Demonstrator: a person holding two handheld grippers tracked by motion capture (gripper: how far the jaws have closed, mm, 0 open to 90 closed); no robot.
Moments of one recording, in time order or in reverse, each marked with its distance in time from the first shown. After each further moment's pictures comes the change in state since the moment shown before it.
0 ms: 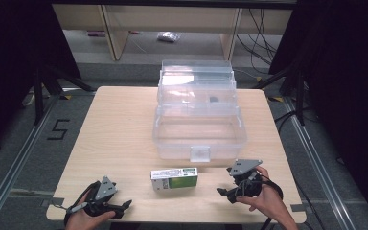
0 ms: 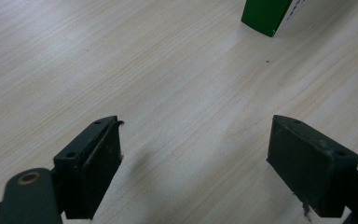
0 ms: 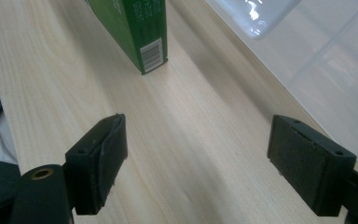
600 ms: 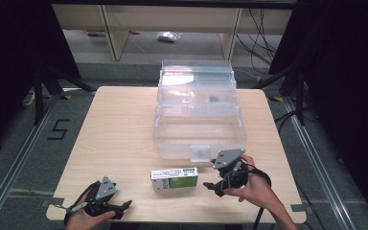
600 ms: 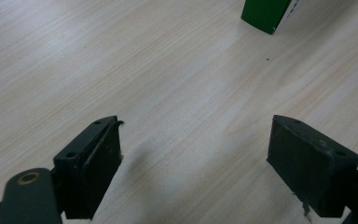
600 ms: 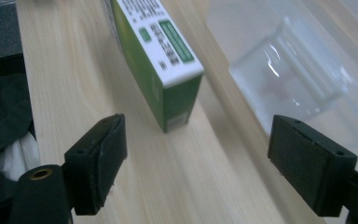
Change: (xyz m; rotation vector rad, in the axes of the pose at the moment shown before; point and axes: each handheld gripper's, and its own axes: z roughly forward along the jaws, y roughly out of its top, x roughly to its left) left arm 0.001 0.000 0.001 0.017 -0.009 0.007; right arm 0.014 0.061 0.000 0.009 0.067 -0.141
